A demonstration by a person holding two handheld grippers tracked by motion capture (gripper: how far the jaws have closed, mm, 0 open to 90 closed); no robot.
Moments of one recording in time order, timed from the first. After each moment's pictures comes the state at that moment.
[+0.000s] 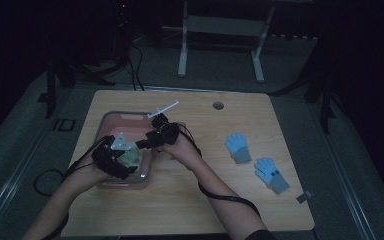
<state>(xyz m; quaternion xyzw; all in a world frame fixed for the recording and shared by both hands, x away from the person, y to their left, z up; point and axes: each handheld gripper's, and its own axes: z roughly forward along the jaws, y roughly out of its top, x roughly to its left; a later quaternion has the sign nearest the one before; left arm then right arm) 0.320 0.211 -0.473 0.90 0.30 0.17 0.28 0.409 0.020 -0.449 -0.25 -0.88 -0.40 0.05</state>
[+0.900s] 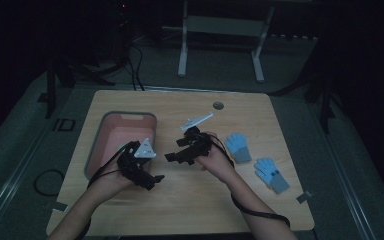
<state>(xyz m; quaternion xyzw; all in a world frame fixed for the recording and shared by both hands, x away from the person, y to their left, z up) 0.299 0.137 -0.461 0.90 0.25 0.14 0.33 0.382 -0.070 -0.452 -0.24 -0.88 -0.40 0.04</state>
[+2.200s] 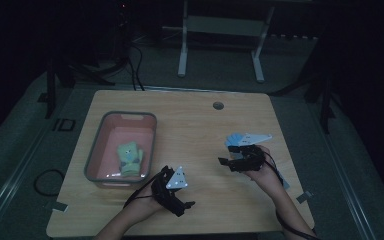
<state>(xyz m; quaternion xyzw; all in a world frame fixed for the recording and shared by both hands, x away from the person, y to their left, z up) 0.268 0.058 -0.529 0.90 0.17 0.11 0.39 0.368 -0.228 -0.493 -0.30 -0.85 -0.41 -0.11</state>
